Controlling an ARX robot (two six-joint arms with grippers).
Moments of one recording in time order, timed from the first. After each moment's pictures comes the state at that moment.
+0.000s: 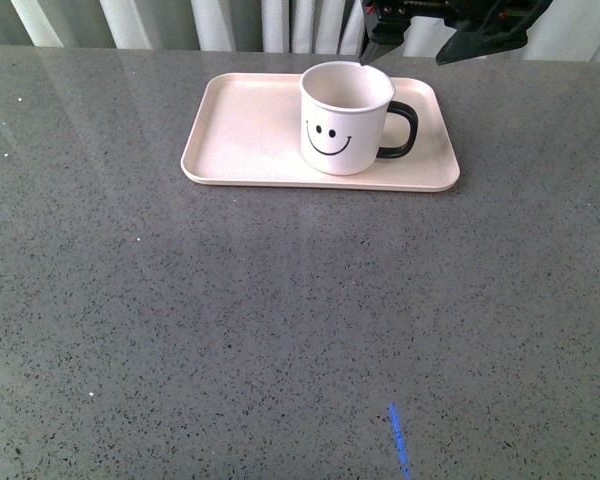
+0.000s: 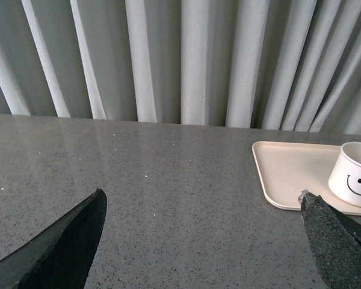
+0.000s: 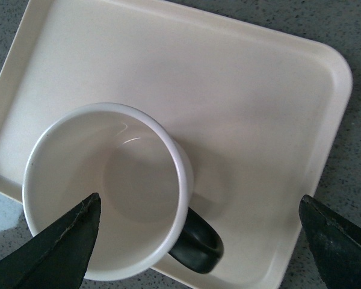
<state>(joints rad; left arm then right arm) 0.00 0.02 0.01 0.00 0.00 0.00 0.12 2.23 1.79 -0.44 -0.13 -0.02</state>
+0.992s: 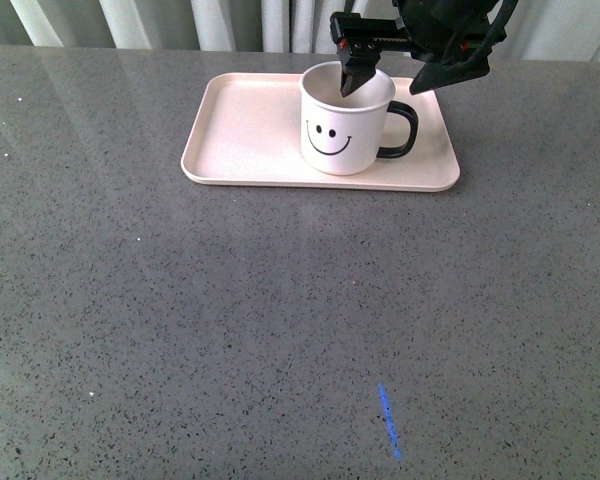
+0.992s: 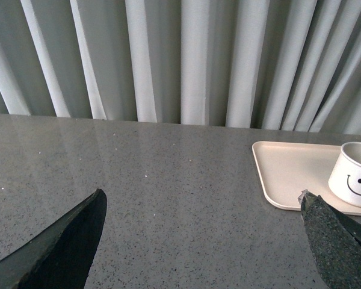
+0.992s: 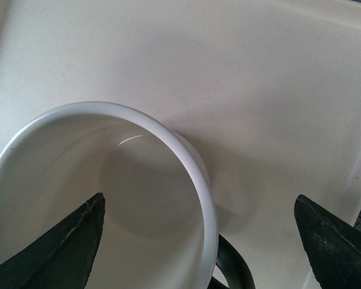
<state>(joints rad) 0.00 0.02 0.01 0.00 0.00 0.00 0.15 2.36 1.94 -0.54 -0.10 0.01</state>
